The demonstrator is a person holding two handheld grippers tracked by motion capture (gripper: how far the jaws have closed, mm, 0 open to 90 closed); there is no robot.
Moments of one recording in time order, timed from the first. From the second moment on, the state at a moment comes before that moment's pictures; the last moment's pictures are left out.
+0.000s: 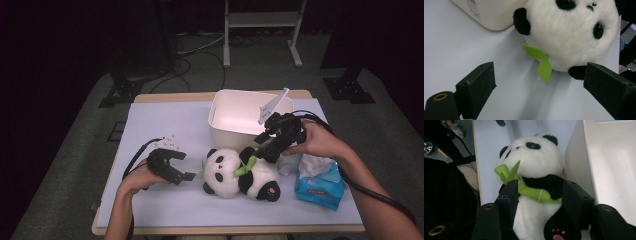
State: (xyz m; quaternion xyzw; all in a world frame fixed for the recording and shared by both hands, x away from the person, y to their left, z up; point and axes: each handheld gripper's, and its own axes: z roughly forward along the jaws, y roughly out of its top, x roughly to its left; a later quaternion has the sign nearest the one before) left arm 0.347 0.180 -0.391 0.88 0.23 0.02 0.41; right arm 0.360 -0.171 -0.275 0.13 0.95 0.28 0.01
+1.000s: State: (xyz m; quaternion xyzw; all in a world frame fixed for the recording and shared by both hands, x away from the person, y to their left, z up) left arm 0.347 0.184 -0.390 0.88 0.23 0.02 0.41; right arm 0.346 -0.128 -0.325 0.09 0.97 0.24 -0.04
